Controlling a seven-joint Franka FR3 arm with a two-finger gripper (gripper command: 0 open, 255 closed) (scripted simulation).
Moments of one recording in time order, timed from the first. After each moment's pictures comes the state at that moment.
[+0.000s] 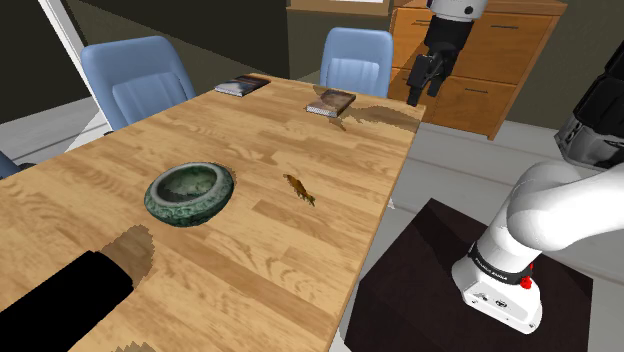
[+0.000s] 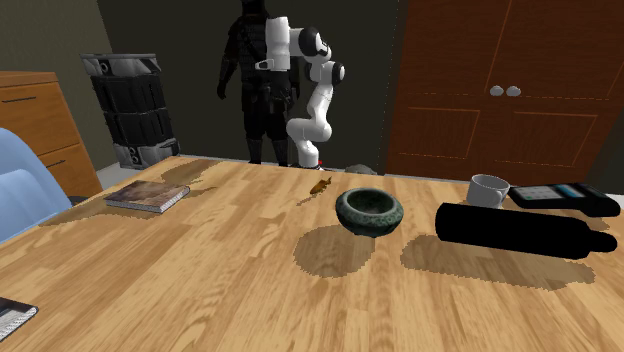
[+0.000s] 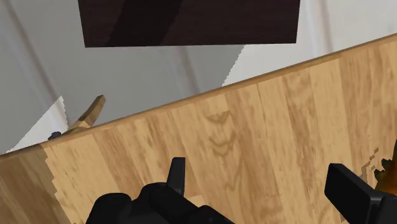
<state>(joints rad) 0.02 -0.82 0.05 -2.26 0.06 1.52 0.13</state>
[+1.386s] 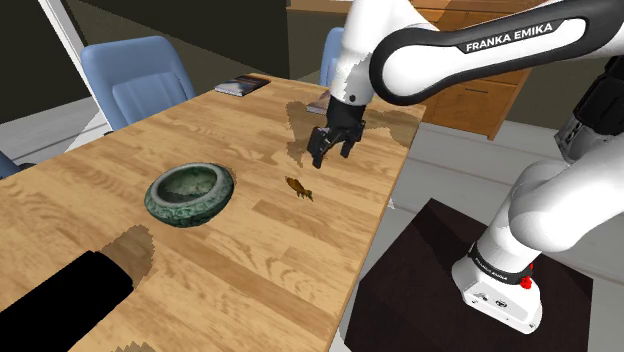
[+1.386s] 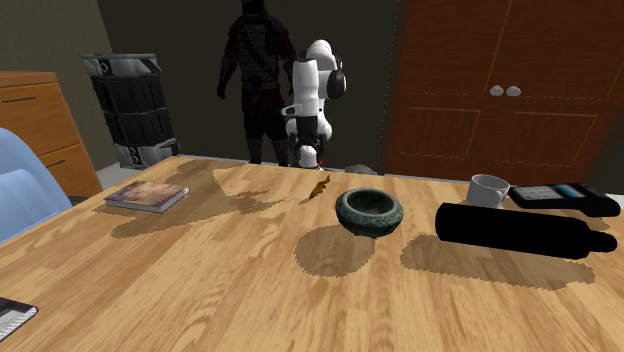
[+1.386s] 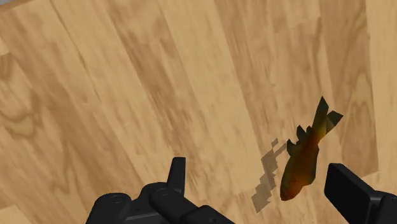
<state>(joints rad) 0.08 -0.46 0.38 -2.35 0.24 2.09 0.44</state>
